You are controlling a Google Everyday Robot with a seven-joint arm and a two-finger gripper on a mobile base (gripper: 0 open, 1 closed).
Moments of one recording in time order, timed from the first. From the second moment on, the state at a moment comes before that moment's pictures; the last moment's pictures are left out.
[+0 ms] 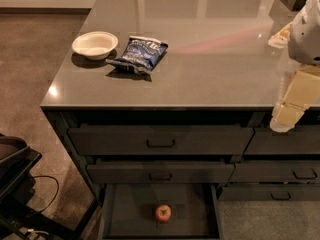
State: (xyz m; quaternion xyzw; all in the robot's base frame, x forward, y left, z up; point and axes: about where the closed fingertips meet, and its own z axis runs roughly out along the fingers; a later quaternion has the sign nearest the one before) arm 0.438 -0.217 0.977 -0.60 0.78 -0.03 0.16
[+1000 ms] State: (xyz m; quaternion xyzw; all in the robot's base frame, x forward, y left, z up) arm 0.419 -0.215 0.954 -0.59 0.79 -0.01 0.20
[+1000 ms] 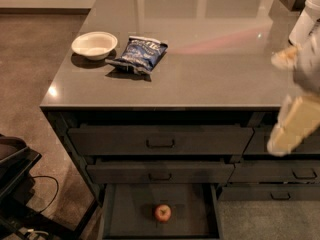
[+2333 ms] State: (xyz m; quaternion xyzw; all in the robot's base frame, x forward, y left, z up) arm 0.371 -0.197 0.804 -0.48 0.83 0.10 0.26
